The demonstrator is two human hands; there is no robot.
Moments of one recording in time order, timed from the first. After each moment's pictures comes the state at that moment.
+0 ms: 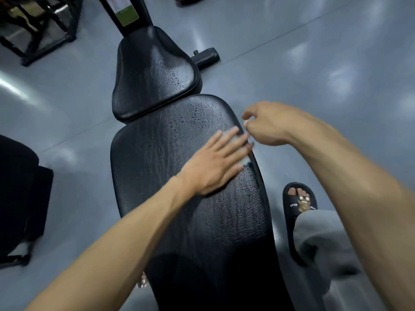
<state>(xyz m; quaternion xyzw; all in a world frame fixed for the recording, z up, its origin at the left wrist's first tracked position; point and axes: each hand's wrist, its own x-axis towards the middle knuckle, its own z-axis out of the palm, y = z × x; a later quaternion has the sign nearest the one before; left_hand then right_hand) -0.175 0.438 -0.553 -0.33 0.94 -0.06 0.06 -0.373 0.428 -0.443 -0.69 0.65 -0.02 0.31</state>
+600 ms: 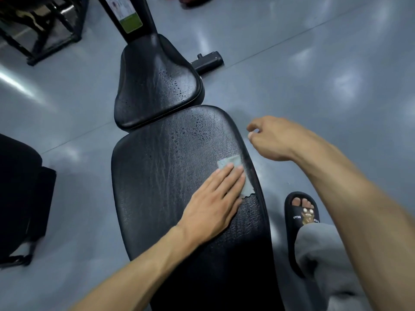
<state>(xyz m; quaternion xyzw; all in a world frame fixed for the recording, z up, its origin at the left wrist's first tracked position) -0.178 0.503 -0.564 -0.41 0.91 -0.06 -0.03 -0.381 0.412 -0.457 -0.68 0.66 -0.03 0.33</state>
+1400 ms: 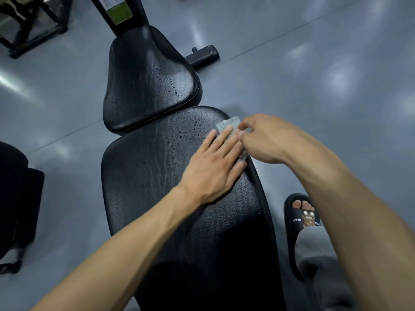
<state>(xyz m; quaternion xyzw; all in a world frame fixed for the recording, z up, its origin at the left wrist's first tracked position) -0.190 0.406 -0.547 -0.43 0.90 -0.07 0.00 -0.359 0.390 -0.458 -0.66 0.66 -0.06 0.35</state>
